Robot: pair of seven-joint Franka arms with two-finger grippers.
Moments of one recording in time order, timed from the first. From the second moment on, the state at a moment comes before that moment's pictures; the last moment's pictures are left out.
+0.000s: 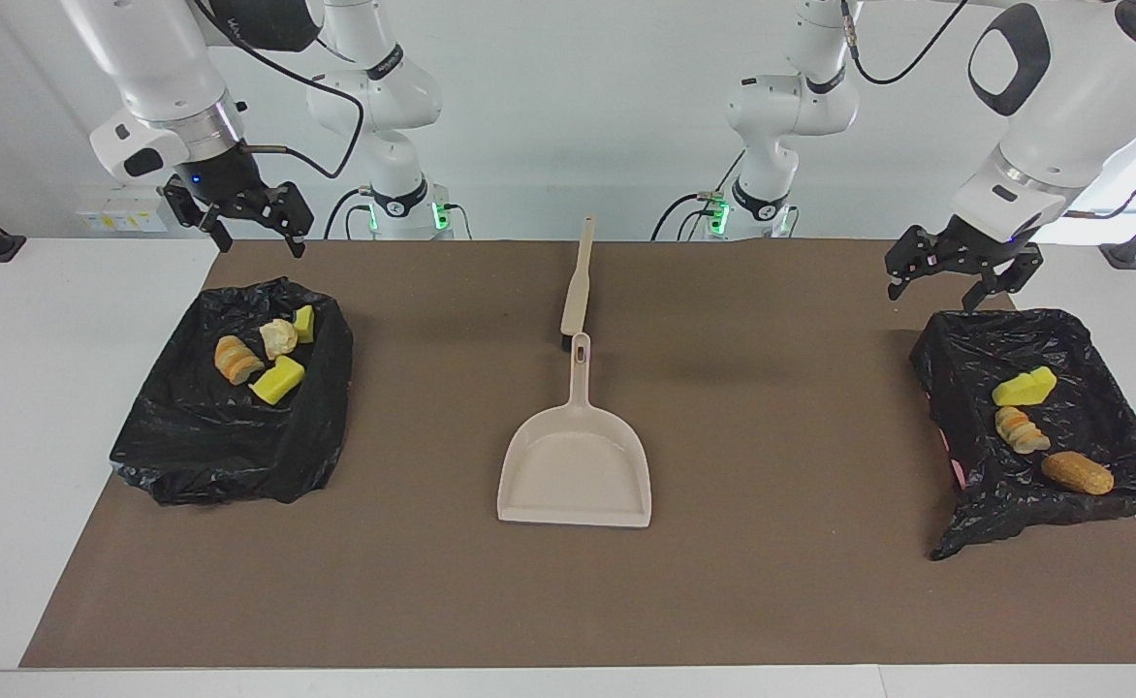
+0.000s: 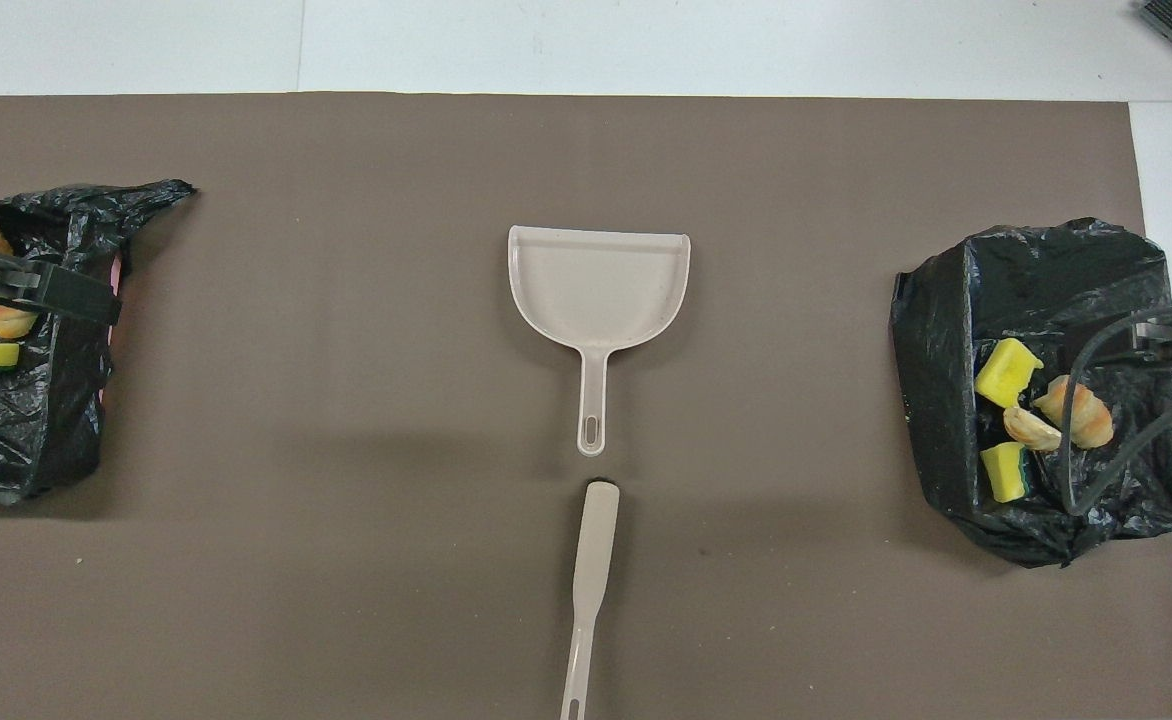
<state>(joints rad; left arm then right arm) -0.10 0.06 0.05 -1.53 -0.04 1.59 0.20 0.05 -0.07 -0.07 -1.64 -0.03 1.56 0.08</state>
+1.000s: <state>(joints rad) 0.00 0.01 -0.06 -1.53 -0.04 1.54 0.15 0.05 -0.07 -0.07 -1.65 -0.03 1.56 0.07</state>
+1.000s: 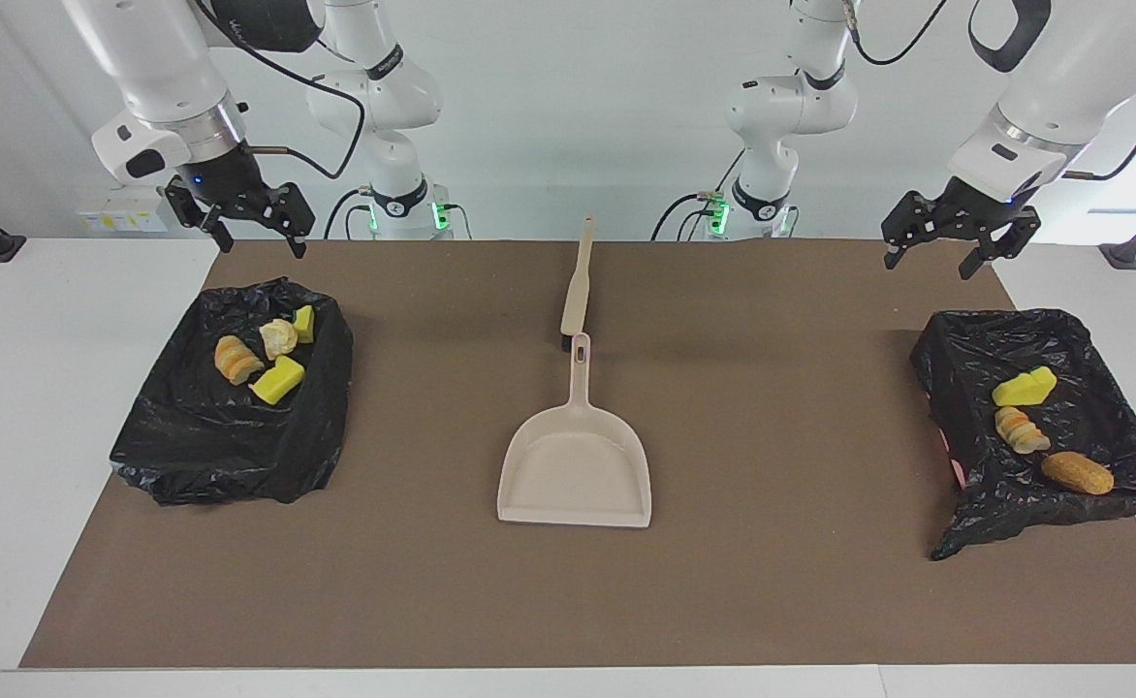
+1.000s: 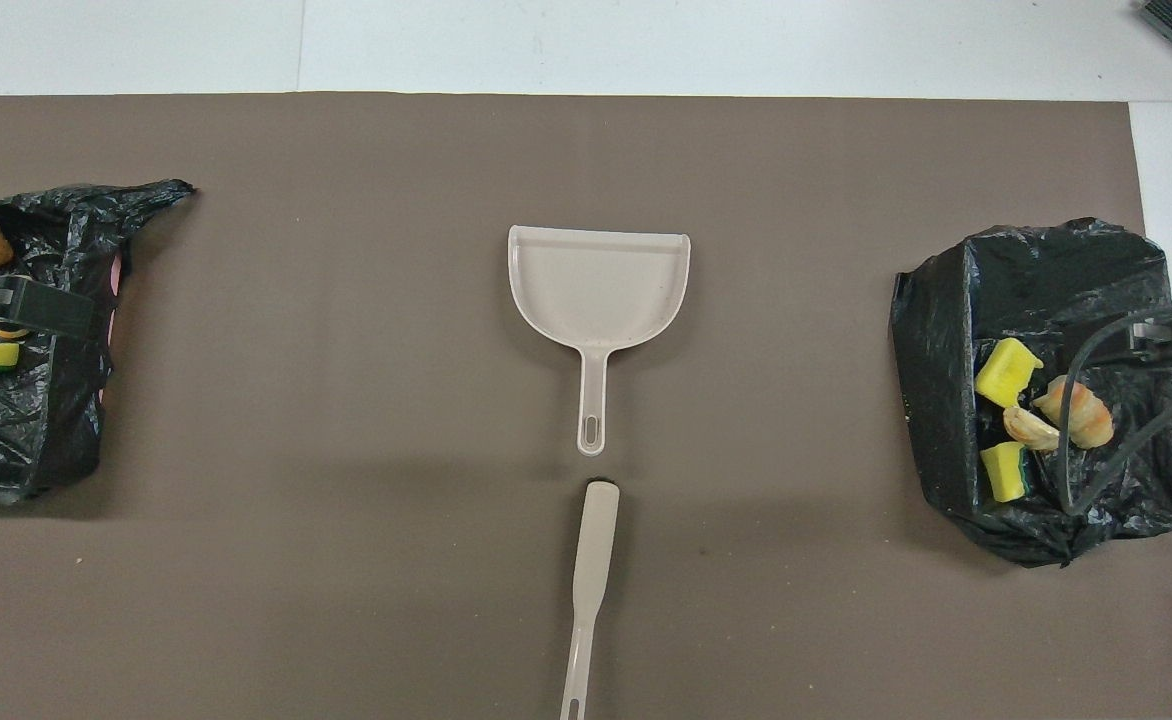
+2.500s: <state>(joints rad) -0.01 0.01 -0.05 -1.53 -0.03 1.49 0.15 0.05 -0.08 -0.07 -1.65 -0.01 1.52 0.07</state>
